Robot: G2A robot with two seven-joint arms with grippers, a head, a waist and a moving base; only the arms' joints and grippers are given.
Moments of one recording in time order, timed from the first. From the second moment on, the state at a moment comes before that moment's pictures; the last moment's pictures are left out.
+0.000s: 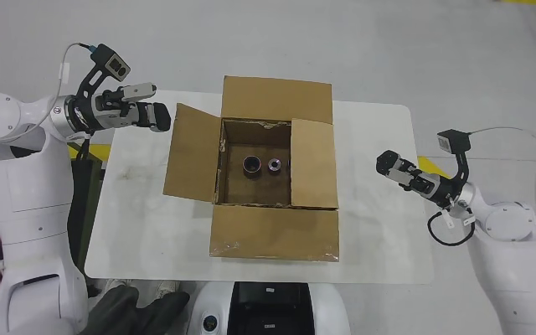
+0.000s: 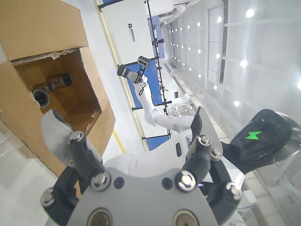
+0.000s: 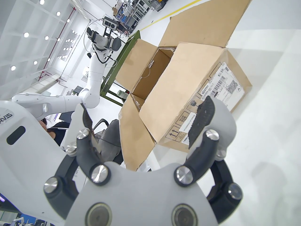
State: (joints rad) left arm 0.92 -0.98 -1.72 -1.45 -0.46 0.10 -1.53; right arm -1.32 -0.96 1.53 -1.54 0.33 -0.68 1.04
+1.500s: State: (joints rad) left arm 0.83 -0.97 -1.46 -1.24 -0.42 -0.09 -1.42; right arm -1.32 -0.96 1.53 -1.54 0.33 -0.68 1.04
